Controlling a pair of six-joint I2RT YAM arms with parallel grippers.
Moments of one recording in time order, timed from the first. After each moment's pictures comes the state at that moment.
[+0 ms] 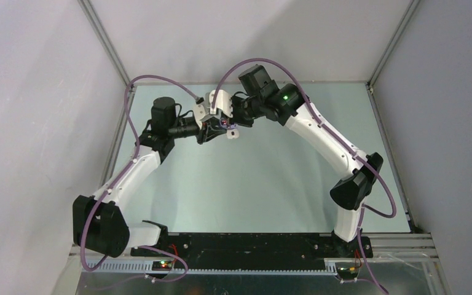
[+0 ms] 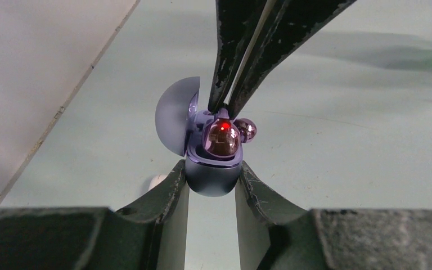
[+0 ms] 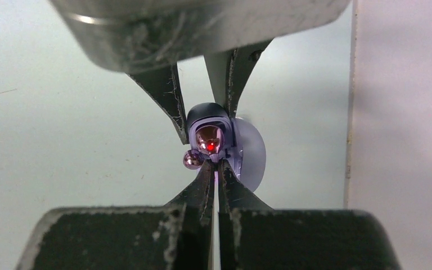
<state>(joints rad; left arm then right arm) -0.28 1.28 0.99 -0.05 0.93 0.43 0.79 1.85 2.12 -0.98 -0.35 -0.83</state>
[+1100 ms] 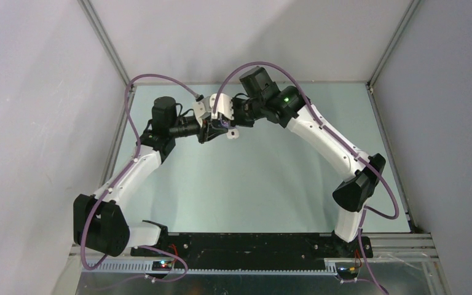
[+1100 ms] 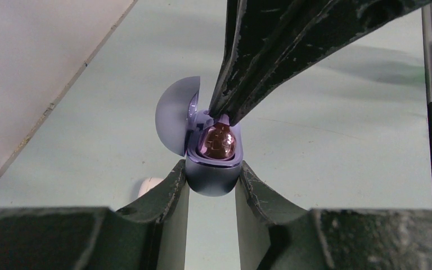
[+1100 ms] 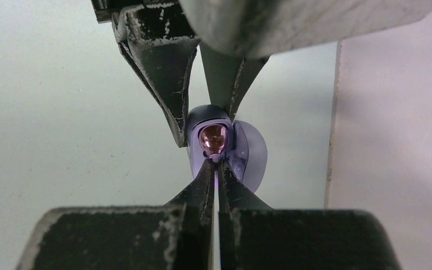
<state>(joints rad) -0.28 1.29 0.99 -0.01 0.92 0.35 0.79 1.82 2.07 -0.94 -0.33 -0.90</state>
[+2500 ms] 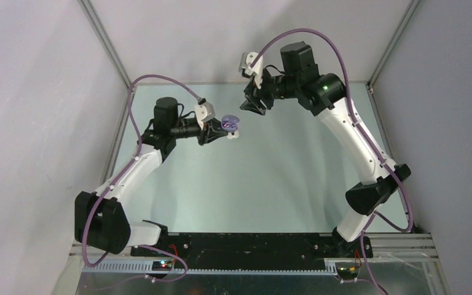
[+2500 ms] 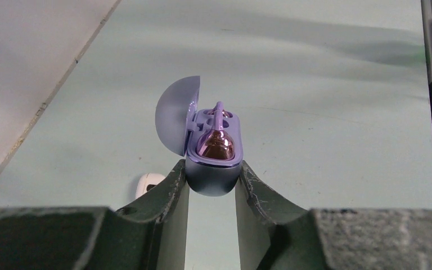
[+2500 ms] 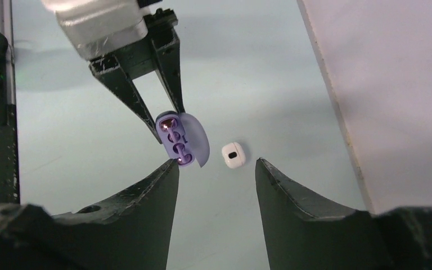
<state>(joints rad) -0.28 1.31 1.00 -0.04 0.94 0.42 0.60 1.72 2.11 -0.87 -0.58 -0.58</state>
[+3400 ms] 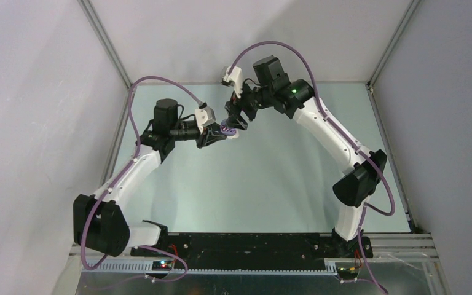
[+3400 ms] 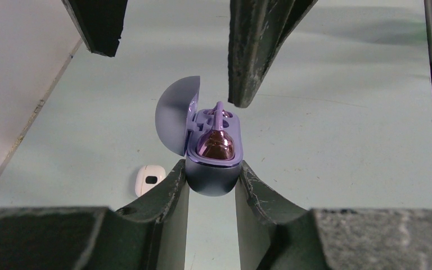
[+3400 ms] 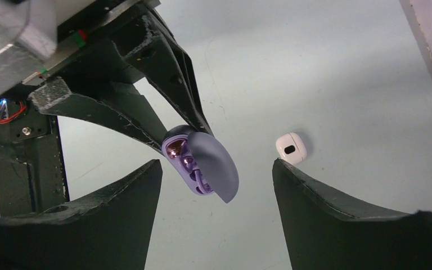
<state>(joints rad) -0.28 1.29 1.00 -0.15 0.95 0.53 0.67 1.84 2.05 -0.81 -0.56 -0.38</state>
